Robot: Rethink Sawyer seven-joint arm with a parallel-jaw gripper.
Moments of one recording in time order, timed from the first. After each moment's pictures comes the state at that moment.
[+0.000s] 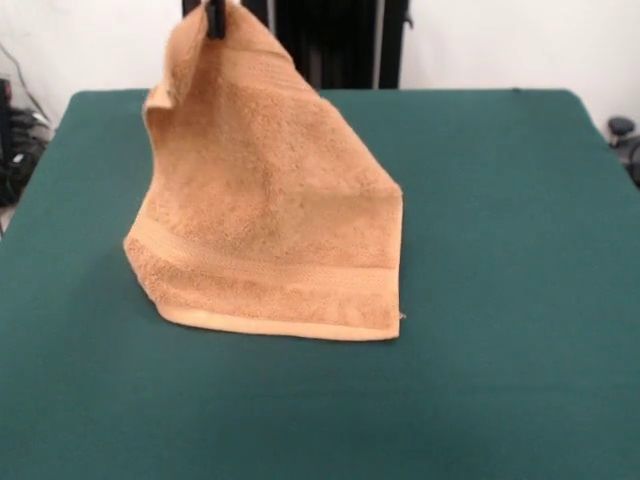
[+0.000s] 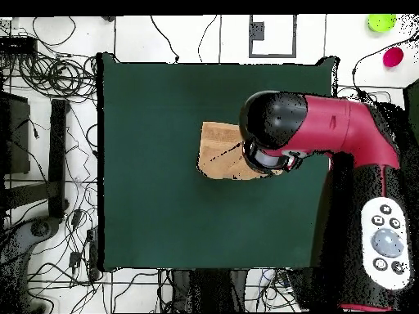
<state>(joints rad) -0.35 -0.70 0.12 1.24 -0.34 1.35 1.95</state>
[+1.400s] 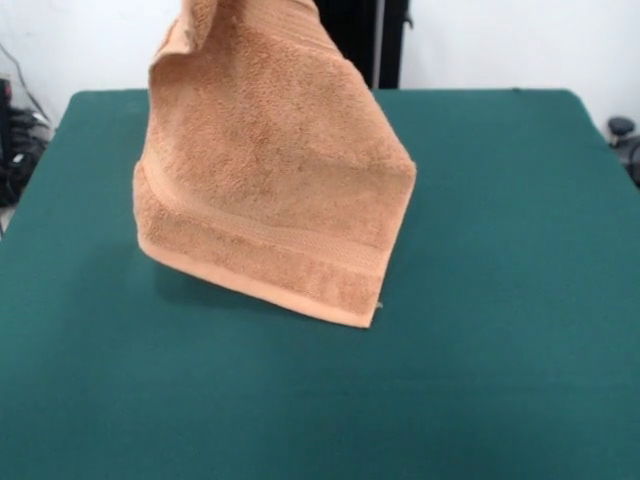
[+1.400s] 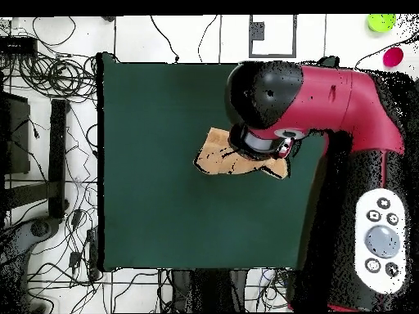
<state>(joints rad) -0.29 -0.71 0.12 1.11 -0.32 1.51 1.95</state>
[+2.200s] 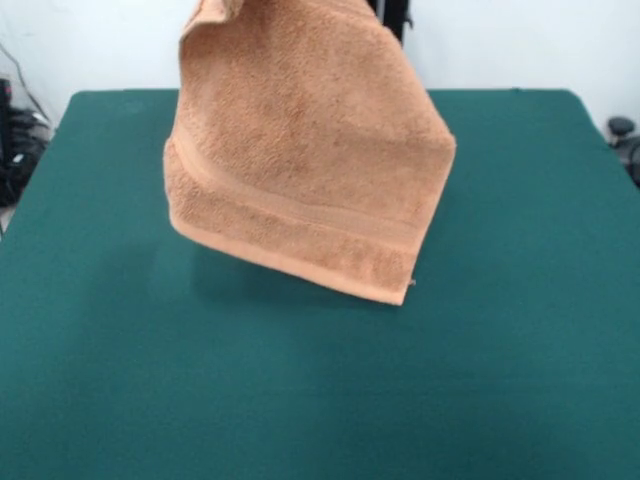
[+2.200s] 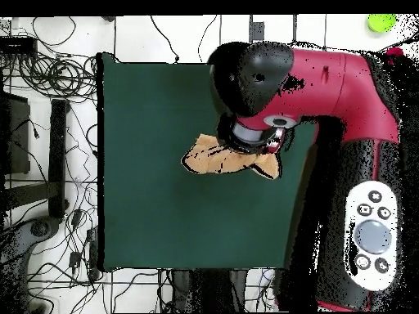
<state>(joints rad) -0.26 -0.70 0.12 1.03 -0.29 1.63 1.95</state>
